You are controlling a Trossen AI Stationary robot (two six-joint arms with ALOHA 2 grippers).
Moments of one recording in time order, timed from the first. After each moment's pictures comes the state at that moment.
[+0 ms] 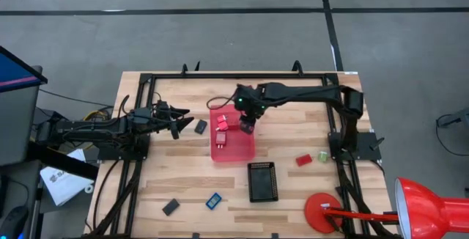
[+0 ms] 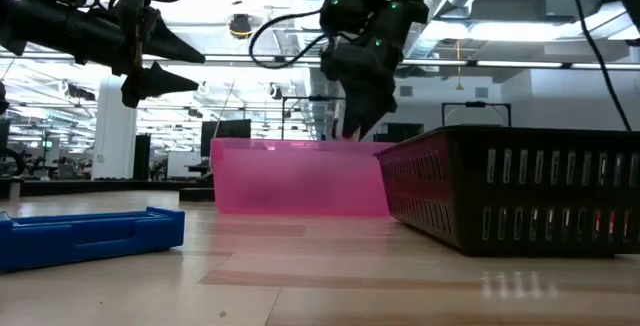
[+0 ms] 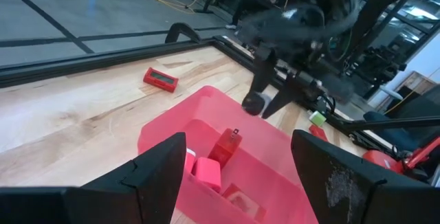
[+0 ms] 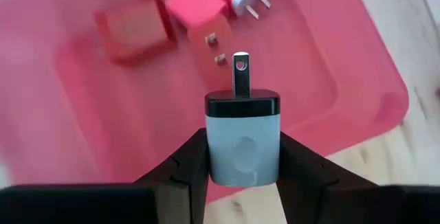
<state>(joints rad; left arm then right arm) 0.14 0.50 0.17 0.18 -0.28 -0.51 -0.22 1.91 1.51 -0.81 -0.07 0.12</state>
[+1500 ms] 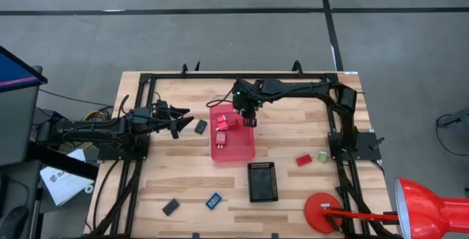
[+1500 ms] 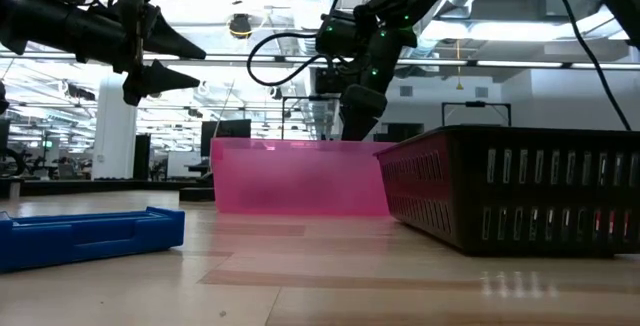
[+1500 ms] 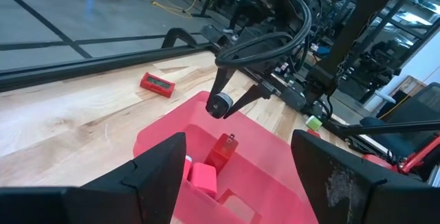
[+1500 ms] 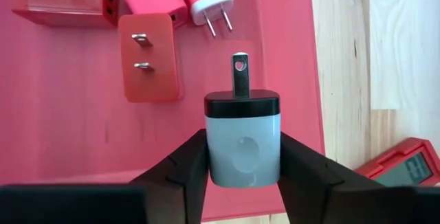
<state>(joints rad) 0.14 0.50 0.17 0.20 -0.28 -0.51 -0.30 1.99 1.51 -0.70 -0.03 -0.31</state>
